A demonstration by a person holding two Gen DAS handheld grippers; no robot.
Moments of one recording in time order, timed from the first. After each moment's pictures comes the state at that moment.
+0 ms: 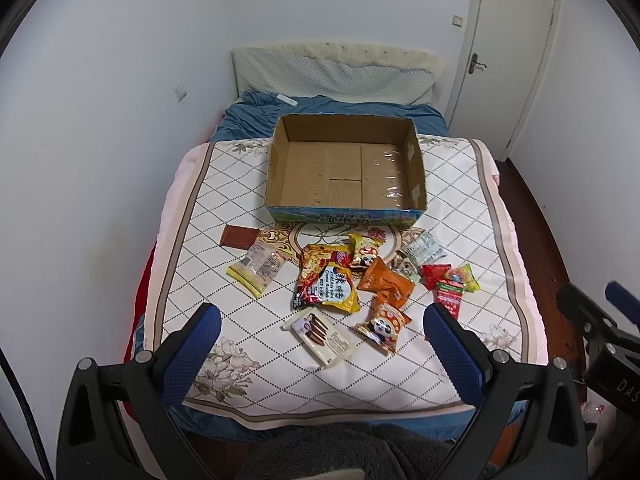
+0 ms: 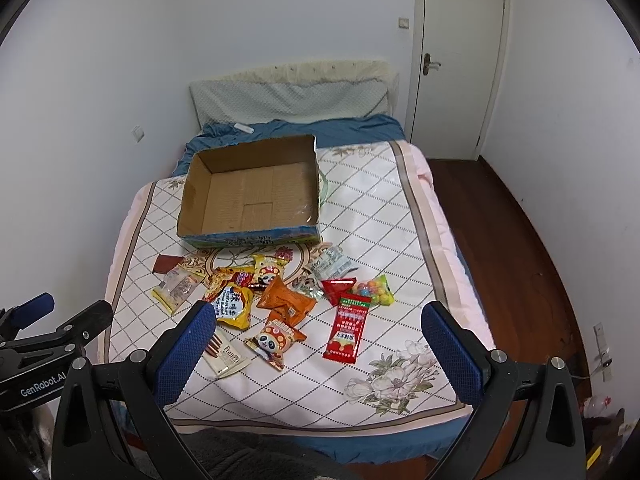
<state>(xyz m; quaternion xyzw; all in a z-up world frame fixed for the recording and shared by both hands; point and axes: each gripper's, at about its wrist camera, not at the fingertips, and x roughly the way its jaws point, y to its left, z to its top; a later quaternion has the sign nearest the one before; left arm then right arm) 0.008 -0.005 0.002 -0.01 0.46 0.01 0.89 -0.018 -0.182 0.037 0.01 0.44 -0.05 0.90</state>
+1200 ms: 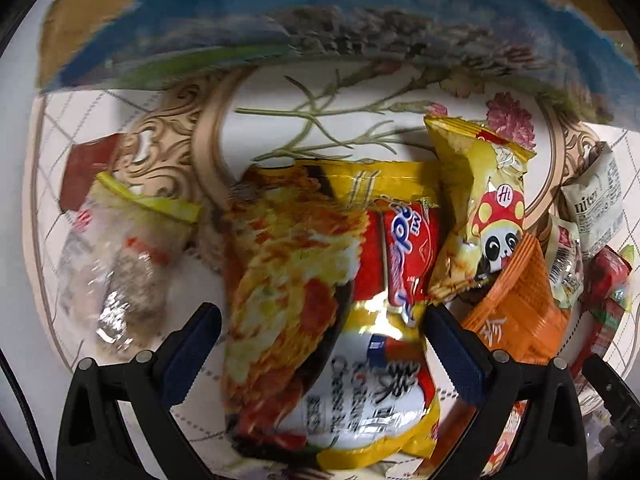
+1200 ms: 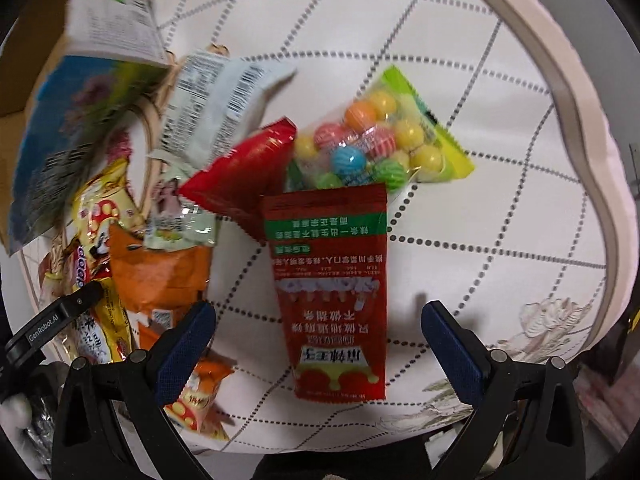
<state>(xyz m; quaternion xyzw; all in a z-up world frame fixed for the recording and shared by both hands) 0.263 -0.026 -0.339 0.03 0.74 0.02 0.67 0.163 -0.310 -0.328 0.21 0.72 -0.14 0.65</state>
